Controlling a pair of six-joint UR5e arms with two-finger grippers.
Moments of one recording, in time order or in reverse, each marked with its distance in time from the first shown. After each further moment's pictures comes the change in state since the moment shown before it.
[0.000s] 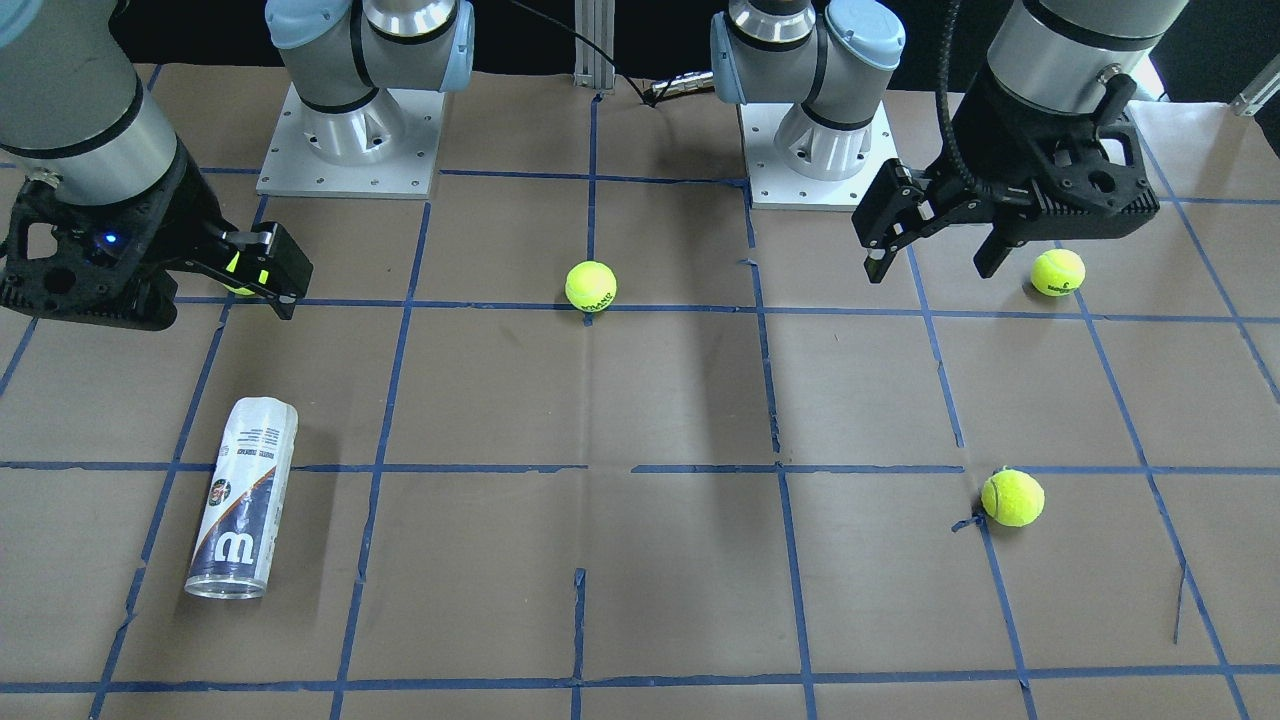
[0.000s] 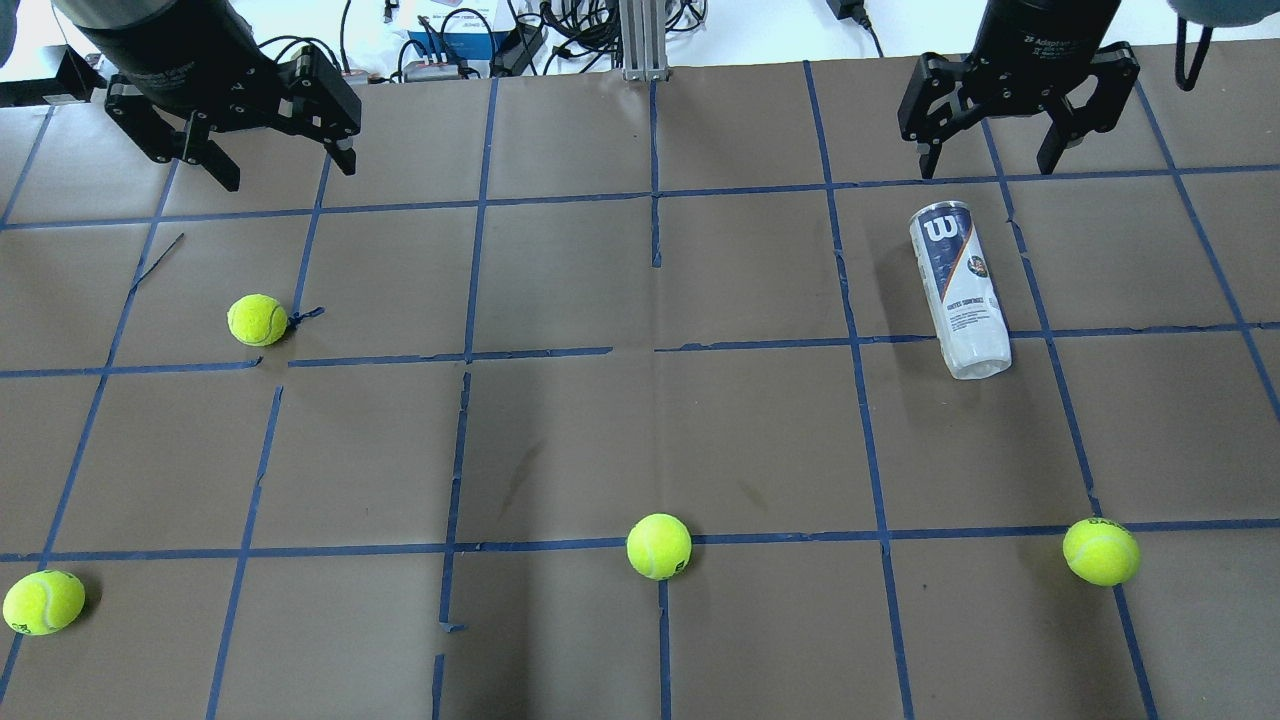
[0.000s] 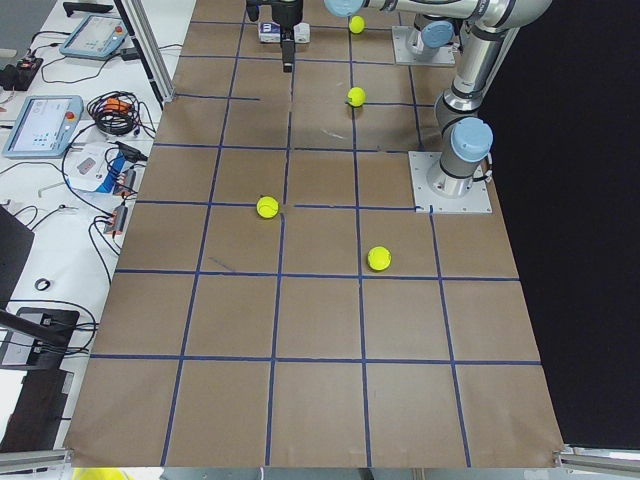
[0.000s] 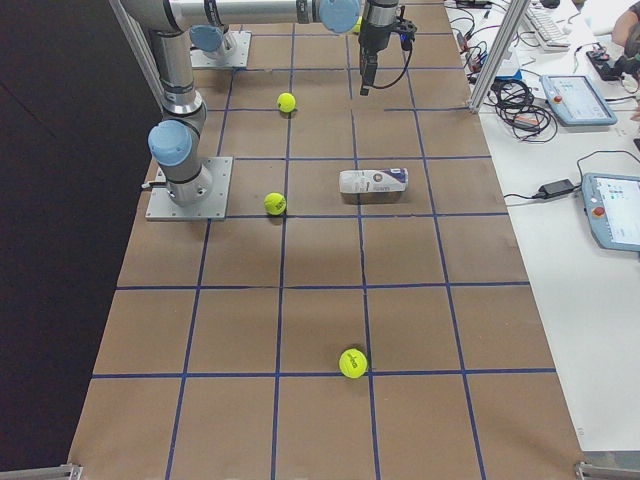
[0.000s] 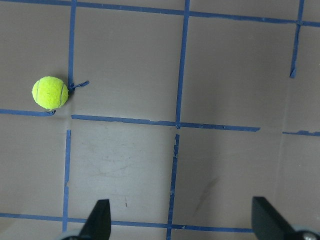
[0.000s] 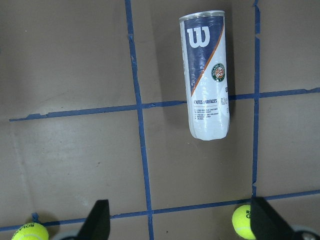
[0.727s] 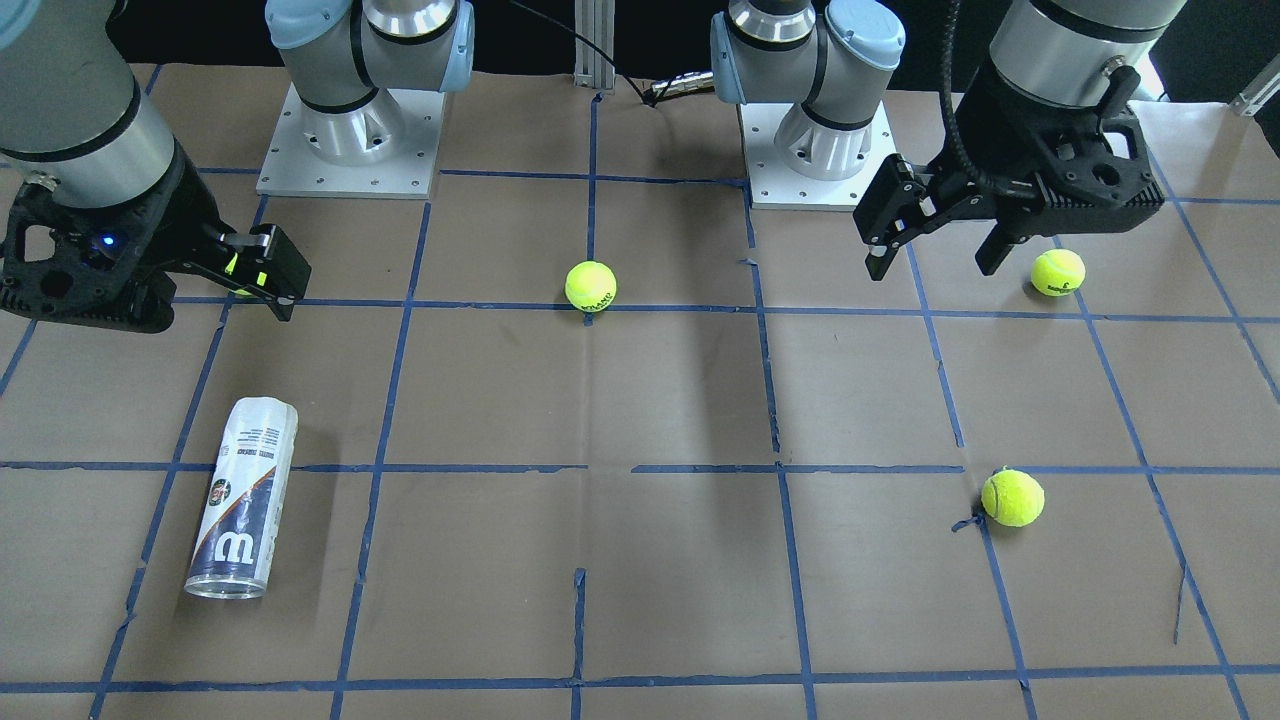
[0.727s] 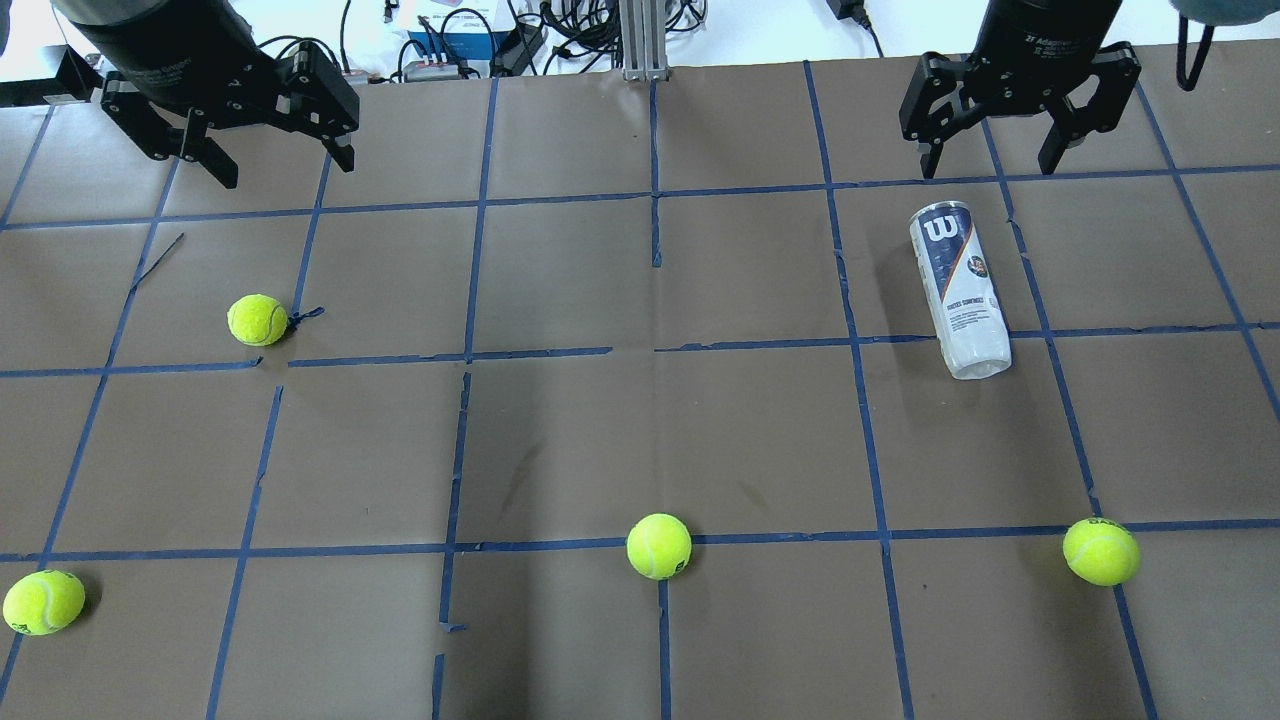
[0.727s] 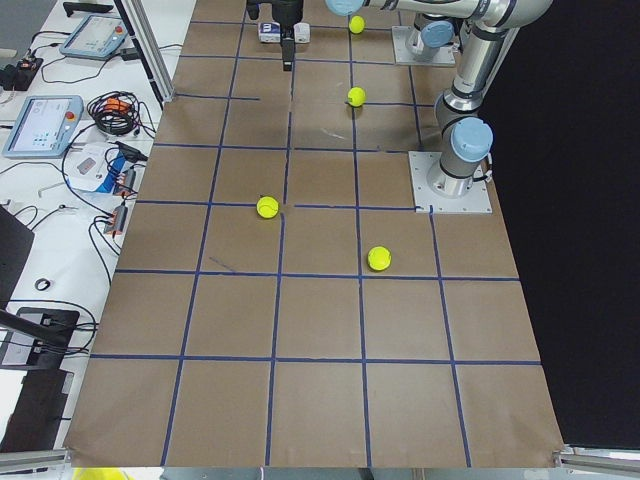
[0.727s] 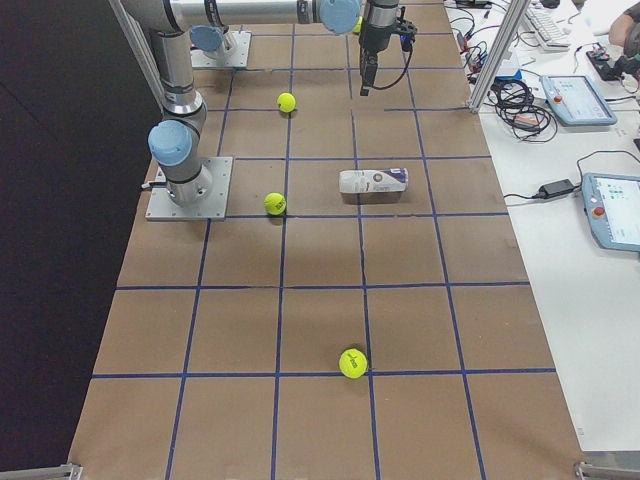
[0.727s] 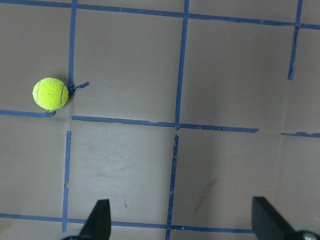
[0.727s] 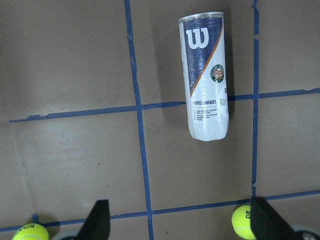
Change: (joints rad) left arm 0.000 0.003 0.004 0.000 -0.002 -0.002; right arm -0.002 -0.002 -0.001 0.004 0.000 0.004
